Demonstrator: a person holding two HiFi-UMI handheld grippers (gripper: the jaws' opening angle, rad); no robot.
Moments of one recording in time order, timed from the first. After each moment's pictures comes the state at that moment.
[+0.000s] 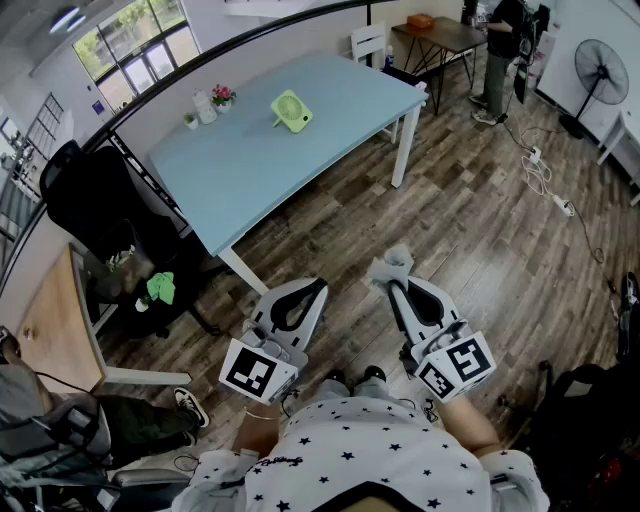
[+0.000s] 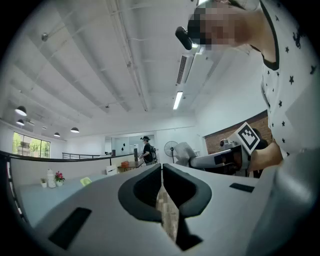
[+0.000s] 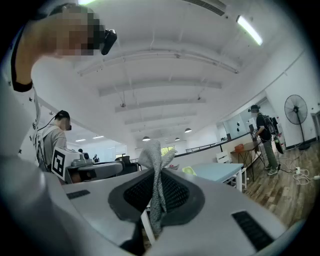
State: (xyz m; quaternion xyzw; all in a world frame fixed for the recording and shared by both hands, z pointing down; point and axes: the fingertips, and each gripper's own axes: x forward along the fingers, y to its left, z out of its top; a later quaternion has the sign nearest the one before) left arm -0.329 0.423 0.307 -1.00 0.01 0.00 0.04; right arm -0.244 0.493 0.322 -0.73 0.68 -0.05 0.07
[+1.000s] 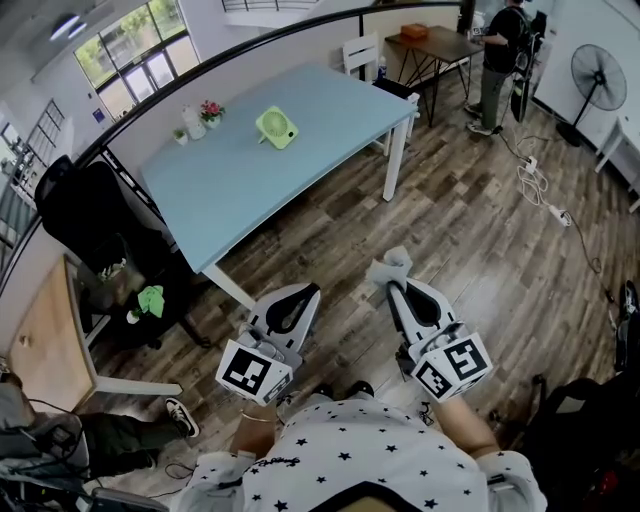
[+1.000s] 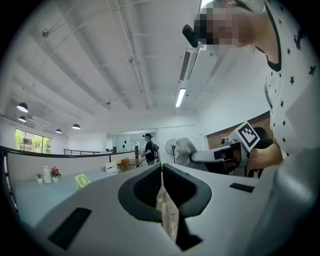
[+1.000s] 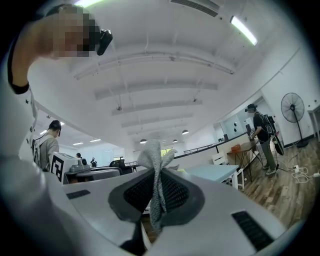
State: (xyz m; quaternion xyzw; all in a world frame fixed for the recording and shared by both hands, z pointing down) left arm -0.267 0.430 0.319 -1.00 0.01 -0.01 0.04; right arm -0.171 0.506 0.322 -0.74 0.67 -0.05 0.09
